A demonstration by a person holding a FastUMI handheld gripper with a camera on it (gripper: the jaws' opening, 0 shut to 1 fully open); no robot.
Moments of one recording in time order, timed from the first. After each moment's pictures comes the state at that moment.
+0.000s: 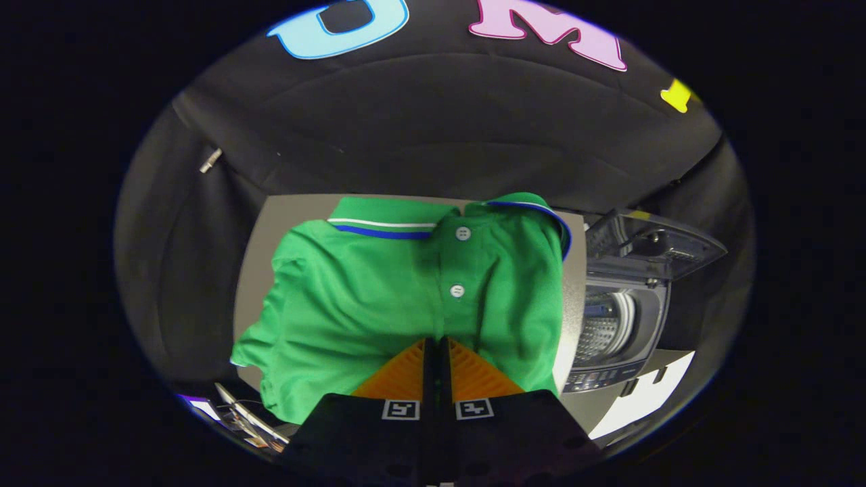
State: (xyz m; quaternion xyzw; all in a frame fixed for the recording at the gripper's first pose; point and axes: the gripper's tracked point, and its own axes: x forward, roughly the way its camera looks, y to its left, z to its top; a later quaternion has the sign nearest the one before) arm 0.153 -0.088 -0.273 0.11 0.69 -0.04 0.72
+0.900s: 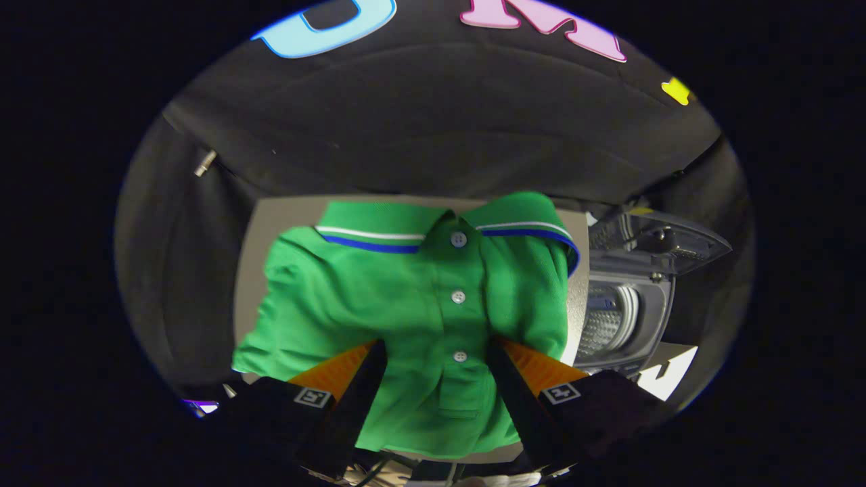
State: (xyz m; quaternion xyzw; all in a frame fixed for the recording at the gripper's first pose) arm 0.167 -0.111 -0.291 0.09 0.71 -0.08 0.69
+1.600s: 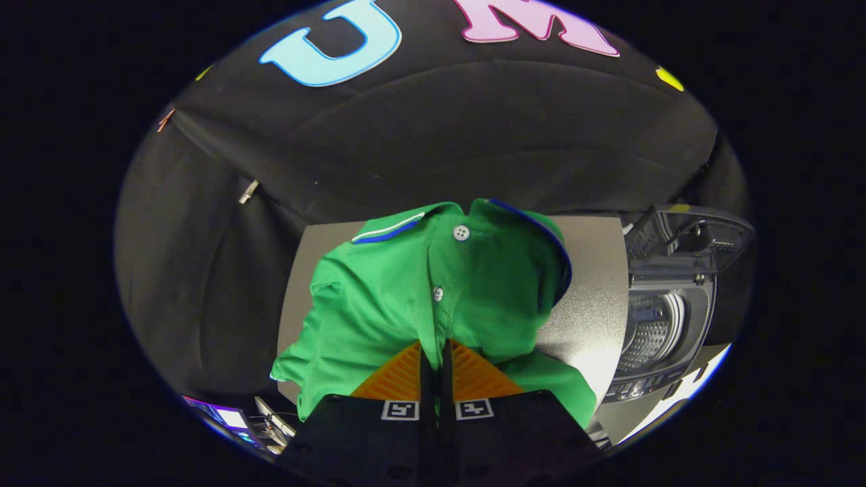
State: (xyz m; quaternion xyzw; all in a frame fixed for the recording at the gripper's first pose) arm 0.174 -0.081 -0.276 0.20 0.63 0.01 0.75
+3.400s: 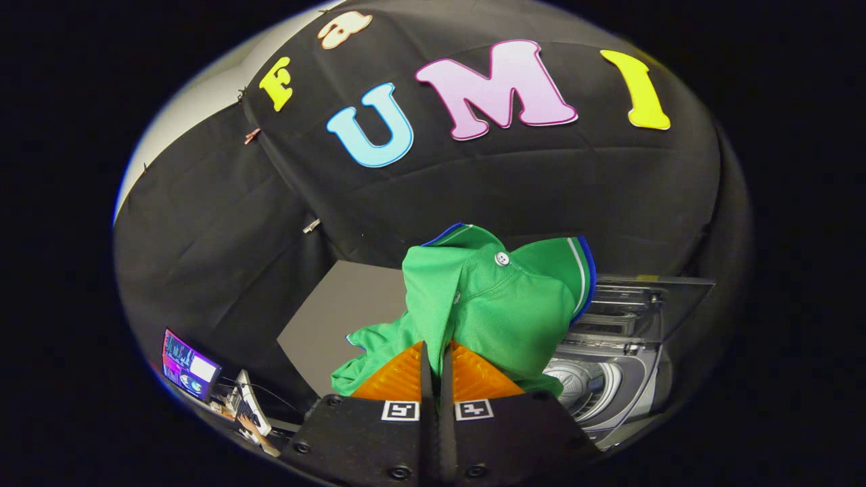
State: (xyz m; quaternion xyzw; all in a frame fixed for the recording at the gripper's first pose) arm 0.122 -0.321 -0.143 0.21 0.47 0.12 0.85
